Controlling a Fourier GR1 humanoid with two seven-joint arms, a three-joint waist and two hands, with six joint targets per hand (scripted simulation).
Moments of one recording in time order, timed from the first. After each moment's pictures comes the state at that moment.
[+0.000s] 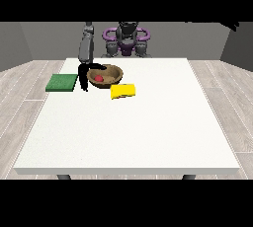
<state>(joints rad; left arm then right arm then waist) -0.71 0.58 0.43 -1.26 0.43 -0.31 0.17 -0.39 -0.12 -0.33 -0.88 -0.25 0.10 -0.37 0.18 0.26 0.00</state>
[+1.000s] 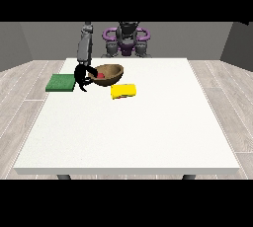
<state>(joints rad) -0.69 0.68 0.52 -1.21 0.52 -0.39 0.16 -0.42 -0.16 -0.35 -0.81 -0.21 -0.07 -0.37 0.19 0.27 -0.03</state>
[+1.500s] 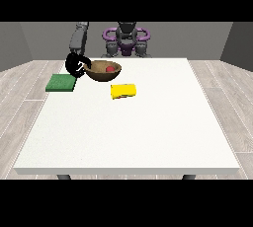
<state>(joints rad) -0.61 0.76 0.57 -1.01 0.50 -0.44 0.10 -0.52 -0.22 -0.26 -0.86 -0.17 -0.13 0.05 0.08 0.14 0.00</state>
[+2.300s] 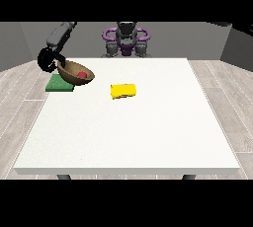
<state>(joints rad) -0.54 0.81 0.60 -0.93 0.45 -0.45 -0.10 -0.59 -0.50 -0.31 -0.83 -0.17 0.04 0.07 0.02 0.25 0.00</state>
